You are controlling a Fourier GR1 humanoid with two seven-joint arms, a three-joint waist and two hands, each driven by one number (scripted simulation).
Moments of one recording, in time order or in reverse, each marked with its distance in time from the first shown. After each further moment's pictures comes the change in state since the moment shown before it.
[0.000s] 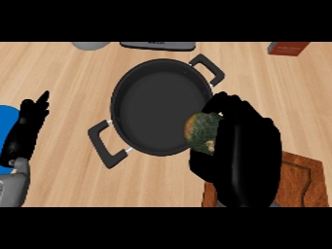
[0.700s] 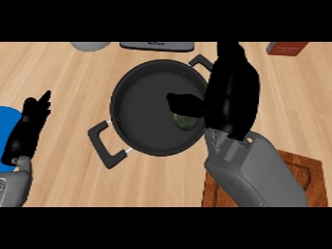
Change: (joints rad) left arm -0.013 -0.006 0.000 0.022 -0.008 0.005 0.000; right arm -0.249 0.004 -0.187 0.302 -0.234 -0.394 -0.027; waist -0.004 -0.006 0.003
